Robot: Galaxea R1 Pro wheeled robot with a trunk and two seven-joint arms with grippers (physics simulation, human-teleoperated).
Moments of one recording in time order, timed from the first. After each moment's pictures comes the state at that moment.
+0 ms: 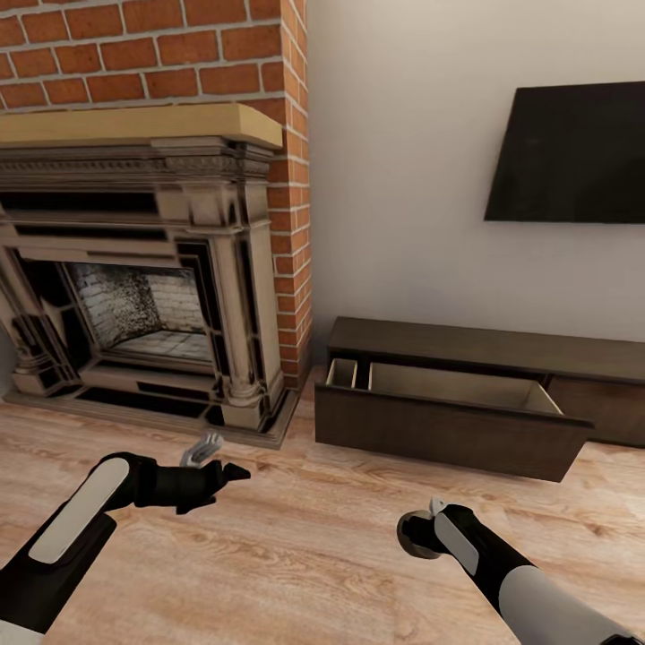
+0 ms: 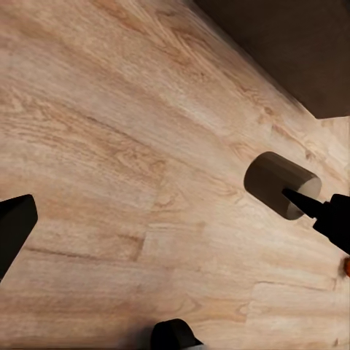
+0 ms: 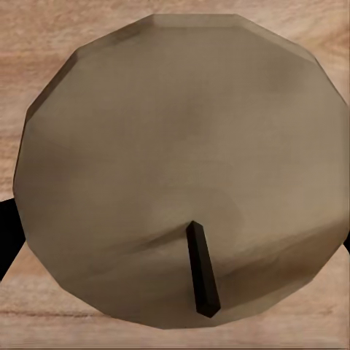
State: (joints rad) left arm -0.47 0.35 -0.26 -1.42 1.63 0.98 0.65; right arm -0.66 -0.10 0.46 -0.47 -0.80 0.49 -0.28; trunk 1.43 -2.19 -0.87
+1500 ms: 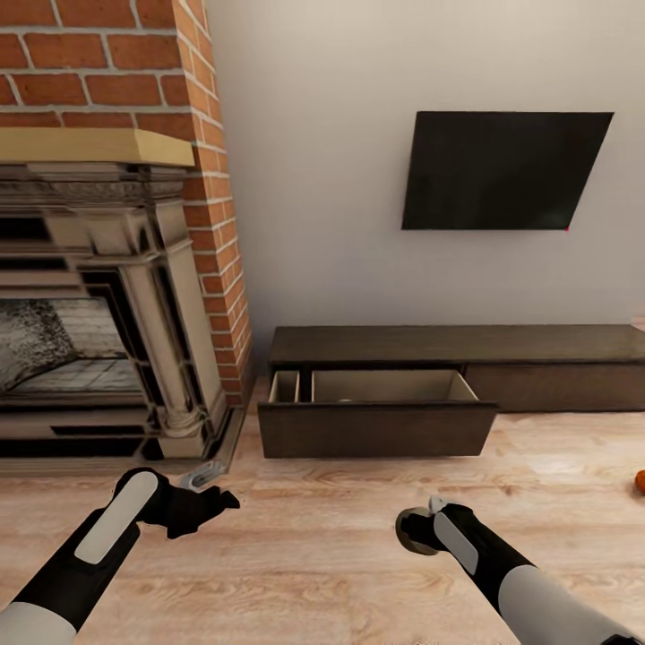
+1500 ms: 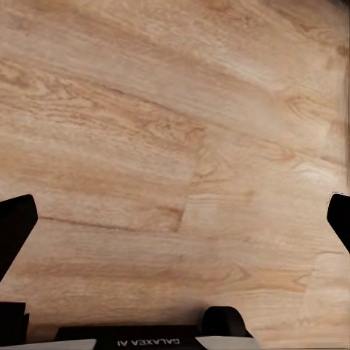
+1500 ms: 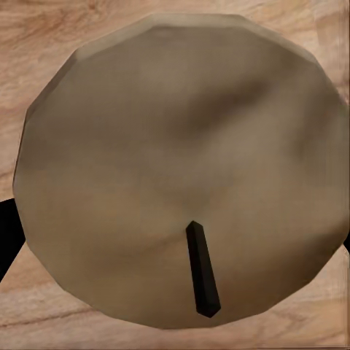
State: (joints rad) left arm -0.49 0.27 -0.25 -1.20 1.37 0.98 0.68; right arm -0.66 -0.10 0.46 -0.48 -0.80 0.48 -0.27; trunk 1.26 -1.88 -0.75
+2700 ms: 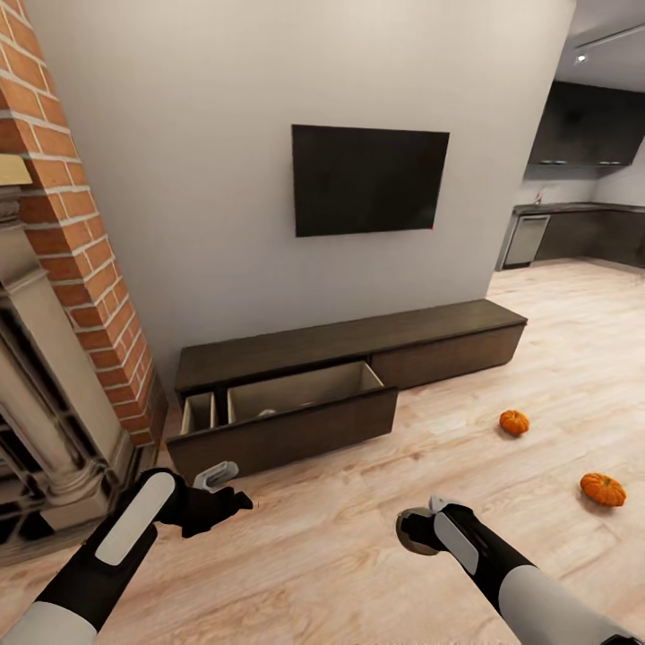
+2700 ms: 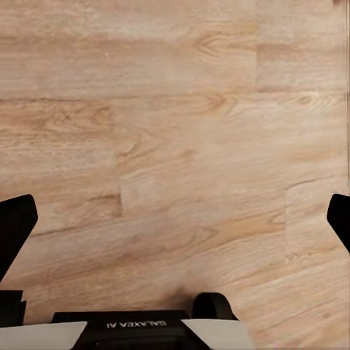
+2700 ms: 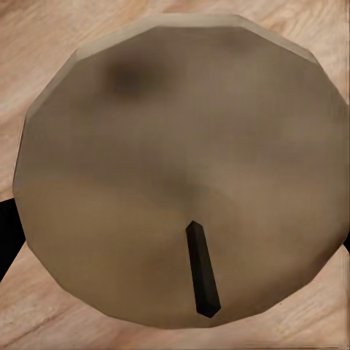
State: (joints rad) left arm -0.49 0.21 -0.26 -1.21 1.30 0.98 0.68; right arm -0.66 -0.10 0.46 -0.47 -0.80 0.48 -0.27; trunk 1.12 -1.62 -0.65
